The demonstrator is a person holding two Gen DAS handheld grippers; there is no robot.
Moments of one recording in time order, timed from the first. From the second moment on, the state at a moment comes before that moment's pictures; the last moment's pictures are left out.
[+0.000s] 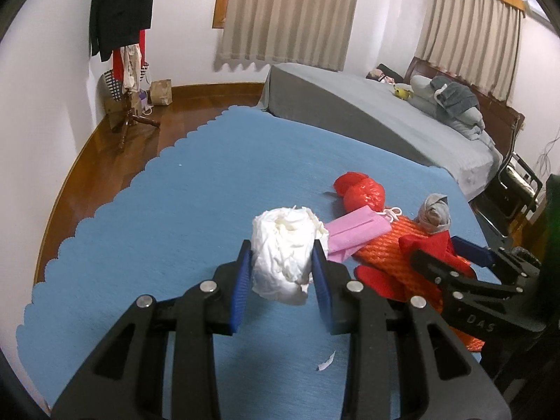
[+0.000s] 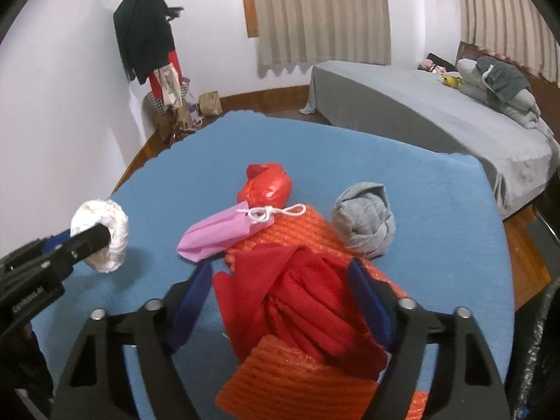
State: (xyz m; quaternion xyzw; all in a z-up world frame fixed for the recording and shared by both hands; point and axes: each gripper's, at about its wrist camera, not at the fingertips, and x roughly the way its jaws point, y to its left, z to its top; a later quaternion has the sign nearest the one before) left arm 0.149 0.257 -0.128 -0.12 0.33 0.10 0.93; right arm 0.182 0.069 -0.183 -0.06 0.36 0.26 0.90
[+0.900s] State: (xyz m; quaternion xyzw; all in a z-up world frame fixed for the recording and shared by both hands) left arm 0.135 0.219 -0.061 -0.10 0.28 0.07 0.95; right arm 0.156 0.021 -0.088 0.02 0.28 0.32 0.91
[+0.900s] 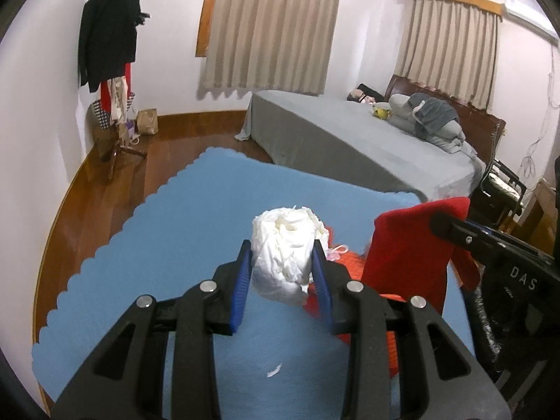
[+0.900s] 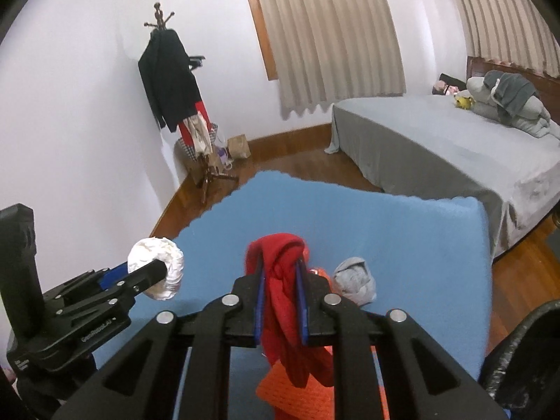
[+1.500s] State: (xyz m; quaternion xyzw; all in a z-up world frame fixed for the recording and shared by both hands) left arm 0.138 0.146 -0.040 -0.08 0.27 0.00 0.96; right arm 0.137 -0.057 -0.067 0.04 0.25 0.28 0.93
